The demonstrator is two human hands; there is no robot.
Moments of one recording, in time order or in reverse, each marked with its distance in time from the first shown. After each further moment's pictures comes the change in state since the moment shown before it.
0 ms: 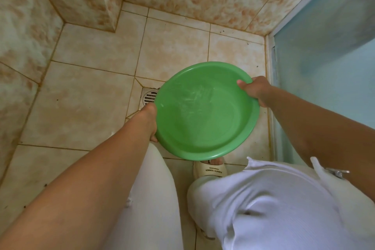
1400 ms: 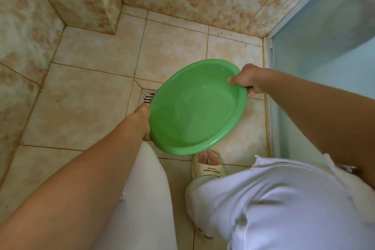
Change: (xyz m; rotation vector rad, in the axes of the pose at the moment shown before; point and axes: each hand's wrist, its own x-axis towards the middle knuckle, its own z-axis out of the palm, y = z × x) left_hand -0.012 0.001 -0.009 0.020 0.014 0.029; right_hand -0.037 -0.059 -0.004 -0.183 -0.179 0.091
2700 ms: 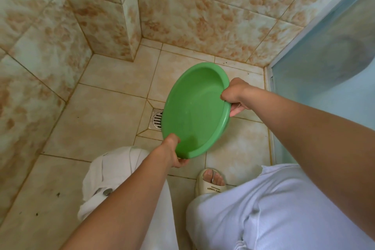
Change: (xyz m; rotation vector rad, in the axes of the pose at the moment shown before) left_hand -0.015 -0.045 0.029 -0.218 -0.174 -0.031; right_hand -0.057 -0.036 0.020 -0.186 0.085 -0.188
